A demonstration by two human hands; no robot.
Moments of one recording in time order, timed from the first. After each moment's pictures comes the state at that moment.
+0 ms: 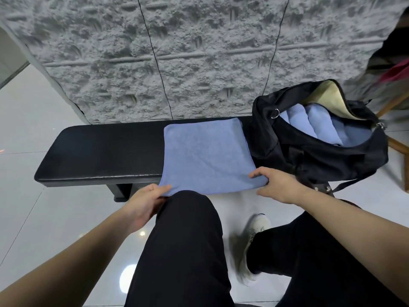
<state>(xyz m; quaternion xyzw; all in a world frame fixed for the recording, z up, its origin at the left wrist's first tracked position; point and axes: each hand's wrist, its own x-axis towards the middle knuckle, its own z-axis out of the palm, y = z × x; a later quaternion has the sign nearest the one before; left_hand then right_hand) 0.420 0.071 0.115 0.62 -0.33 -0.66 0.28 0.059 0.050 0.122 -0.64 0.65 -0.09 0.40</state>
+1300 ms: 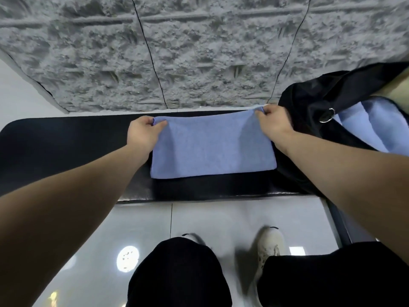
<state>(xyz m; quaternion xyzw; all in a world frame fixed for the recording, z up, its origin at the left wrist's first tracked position) 0.408 -0.180 0.070 0.75 -0.44 -0.34 0.35 0.108 -0.194 0.069 -0.48 0.75 -0.34 0.32</state>
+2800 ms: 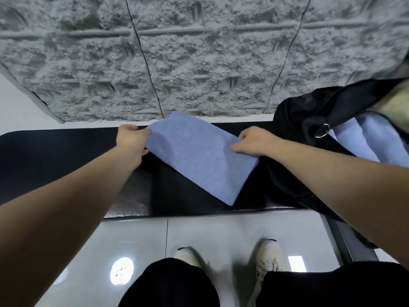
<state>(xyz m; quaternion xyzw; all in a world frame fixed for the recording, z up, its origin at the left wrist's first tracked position) 0.412 -0.202 0.084 0.76 -0.24 -0.44 0.42 0.126 -0.194 0.091 -0.65 0.70 0.02 0.30</state>
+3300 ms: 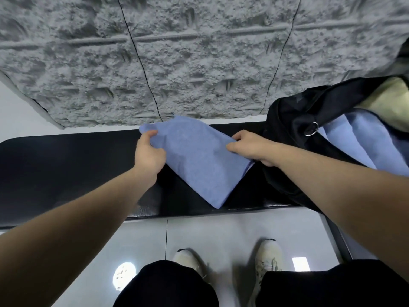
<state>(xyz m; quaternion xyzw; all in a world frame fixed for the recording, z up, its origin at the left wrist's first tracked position) 0.376 -0.163 0.069 0.72 -0.41 -0.41 0.38 0.127 -0.171 0.101 -0.56 0.68 -0.10 0.47</state>
